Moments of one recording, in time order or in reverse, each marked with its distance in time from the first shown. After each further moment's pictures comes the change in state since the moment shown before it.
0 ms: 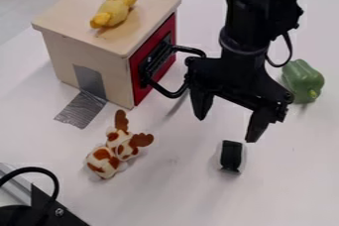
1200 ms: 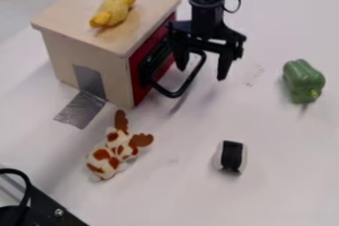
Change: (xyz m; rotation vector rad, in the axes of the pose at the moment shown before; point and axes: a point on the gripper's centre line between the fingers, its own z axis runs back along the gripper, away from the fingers) arm 0.099 0.079 -0.055 -0.016 0.025 0.149
